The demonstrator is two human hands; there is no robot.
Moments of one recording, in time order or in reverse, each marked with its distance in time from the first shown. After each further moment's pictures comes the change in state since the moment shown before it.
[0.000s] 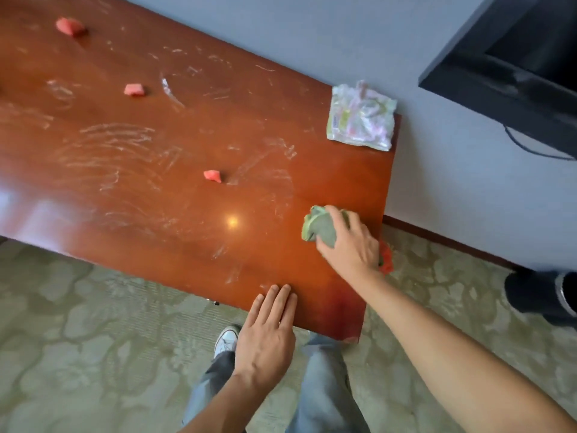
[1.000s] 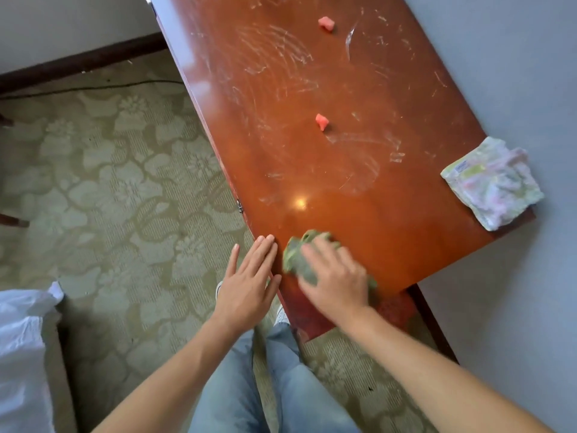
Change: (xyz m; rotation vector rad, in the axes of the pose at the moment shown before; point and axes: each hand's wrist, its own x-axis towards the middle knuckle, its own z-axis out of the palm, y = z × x) left_hand -0.005 0.086 0.053 -0.094 0.372 -0.768; right_hand -0.029 0.027 0.018 0.095 -0.008 -1.111
